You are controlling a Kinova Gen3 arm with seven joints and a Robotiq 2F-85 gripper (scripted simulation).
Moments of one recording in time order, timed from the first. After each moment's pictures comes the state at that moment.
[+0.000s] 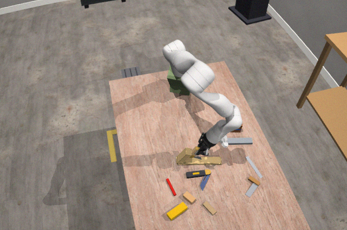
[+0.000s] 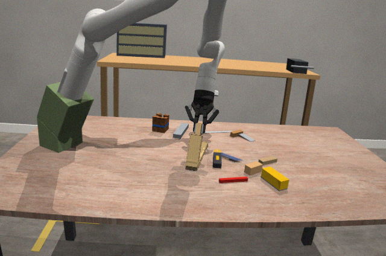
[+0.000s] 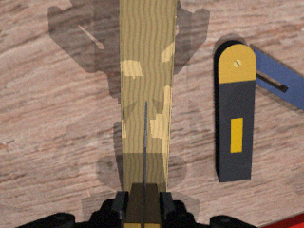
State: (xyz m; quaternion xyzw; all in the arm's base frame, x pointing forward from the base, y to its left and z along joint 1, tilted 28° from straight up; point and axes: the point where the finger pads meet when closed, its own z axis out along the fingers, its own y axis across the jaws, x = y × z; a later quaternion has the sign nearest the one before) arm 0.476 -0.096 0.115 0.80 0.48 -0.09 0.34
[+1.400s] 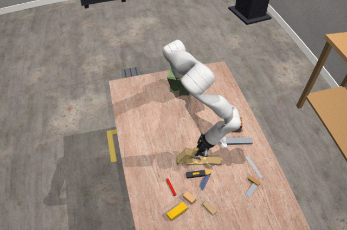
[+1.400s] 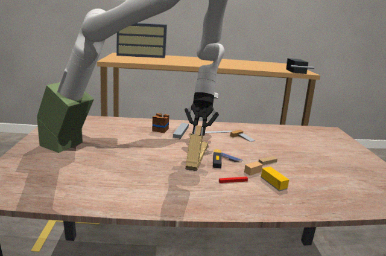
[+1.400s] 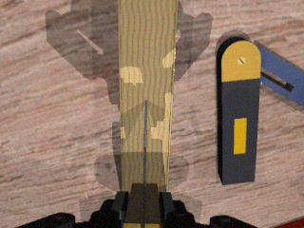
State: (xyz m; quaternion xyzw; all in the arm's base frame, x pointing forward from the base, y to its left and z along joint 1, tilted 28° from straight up) arm 0.477 -0.102 0.108 0.80 0.48 -0.09 0.34
